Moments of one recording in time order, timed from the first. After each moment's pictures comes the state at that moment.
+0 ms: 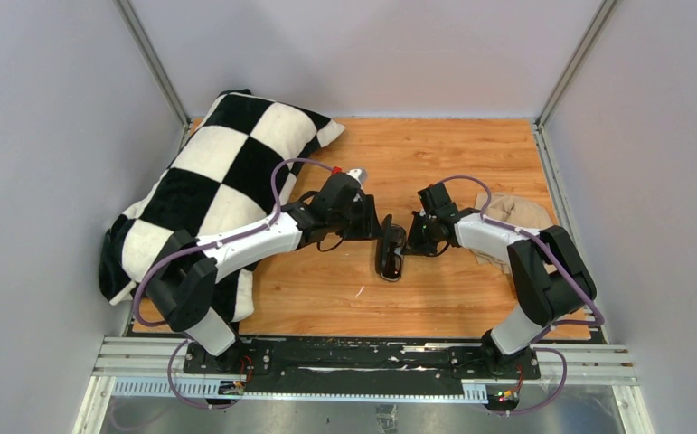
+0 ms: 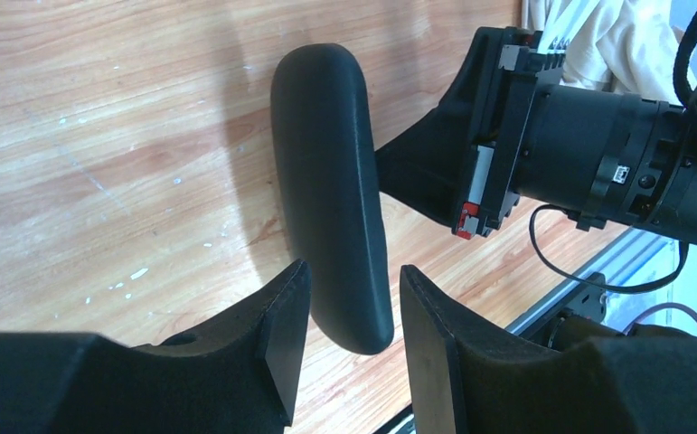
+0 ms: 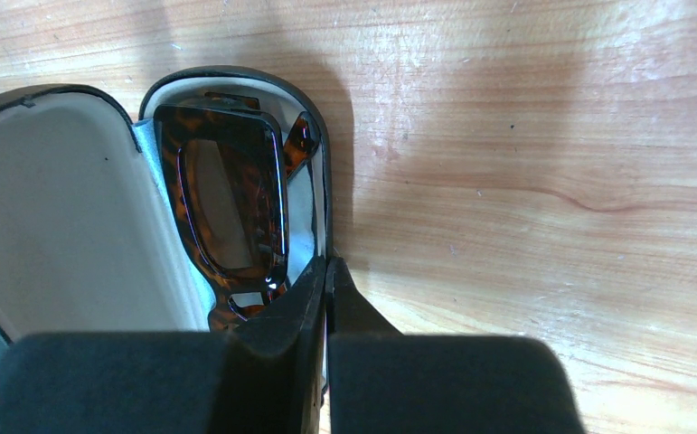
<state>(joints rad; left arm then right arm) -0.80 1.58 1.09 -0.21 0.09 -0.71 0.44 1.59 0.82 -0.28 -0.19 0.66</state>
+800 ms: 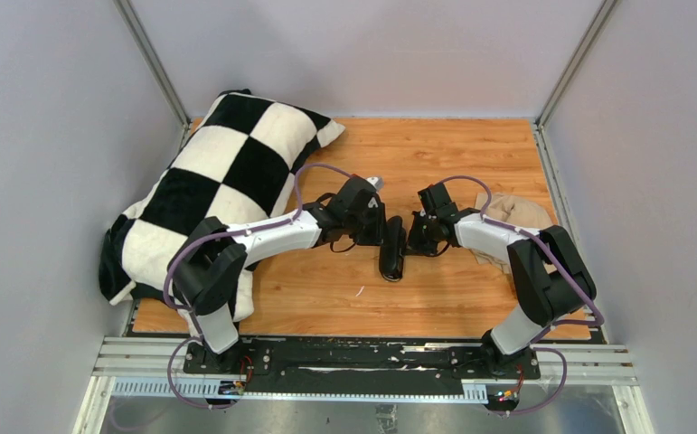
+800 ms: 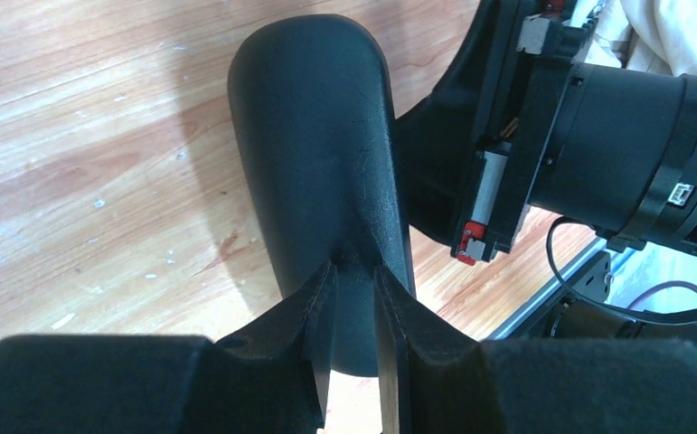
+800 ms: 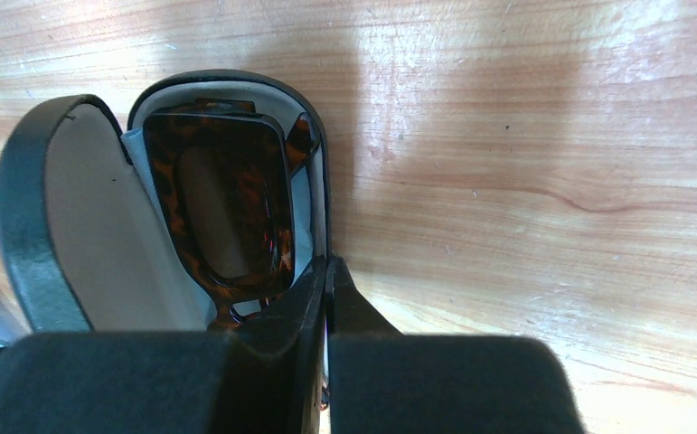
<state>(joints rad) -0.82 1.73 1.13 -0.16 0.18 -0.71 0.44 1.59 0.82 -0.29 -0.19 0.66</state>
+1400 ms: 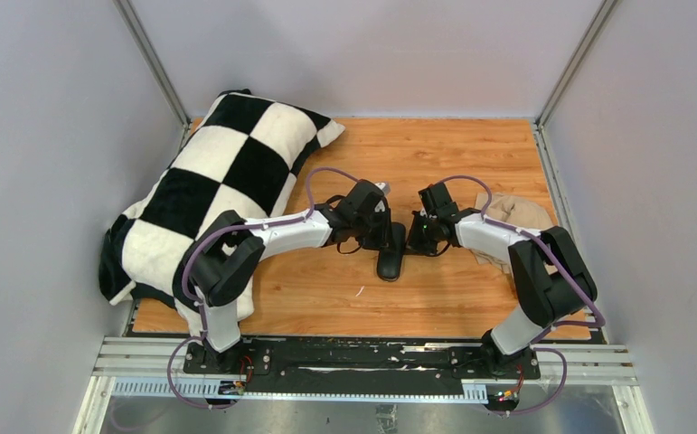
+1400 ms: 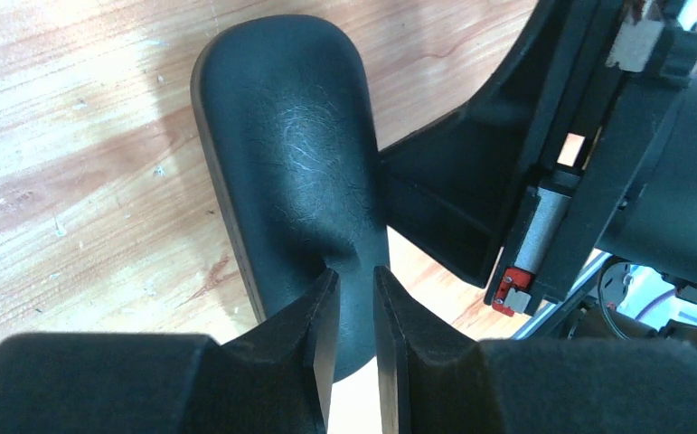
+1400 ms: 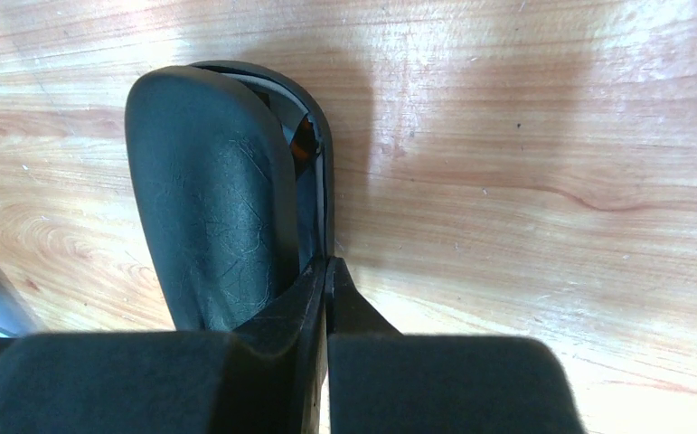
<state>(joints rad) -0.84 1.84 1.18 -0.14 0.20 -0.71 0.43 1.58 0.82 -0.28 -0.20 0.66</state>
